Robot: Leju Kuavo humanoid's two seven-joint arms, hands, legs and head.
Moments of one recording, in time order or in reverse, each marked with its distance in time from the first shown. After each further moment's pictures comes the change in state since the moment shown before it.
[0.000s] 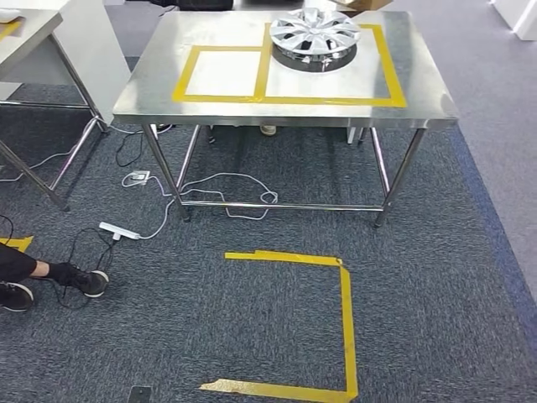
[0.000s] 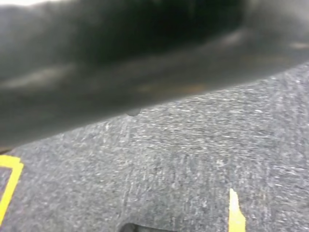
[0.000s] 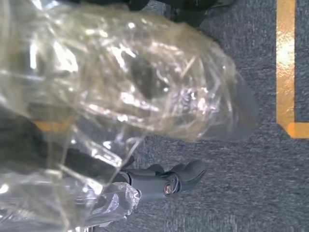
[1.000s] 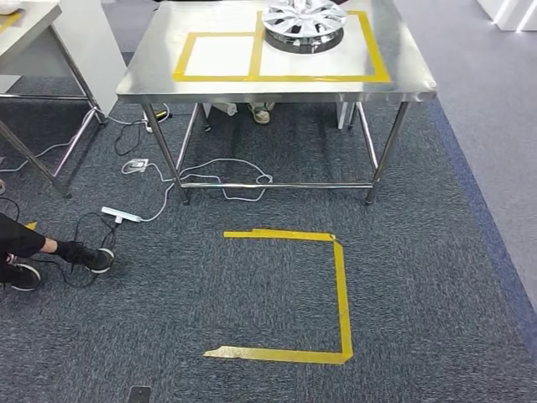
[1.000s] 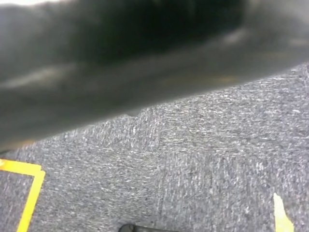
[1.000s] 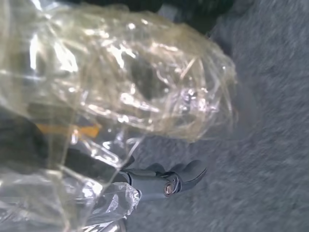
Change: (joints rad) left arm 0.000 -0.005 0.017 0.000 -0.012 0.002 -0.002; right arm 0.000 0.006 0.002 0.006 0.043 0.029 0.041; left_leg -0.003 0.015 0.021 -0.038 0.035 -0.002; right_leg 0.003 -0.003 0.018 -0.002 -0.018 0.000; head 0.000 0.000
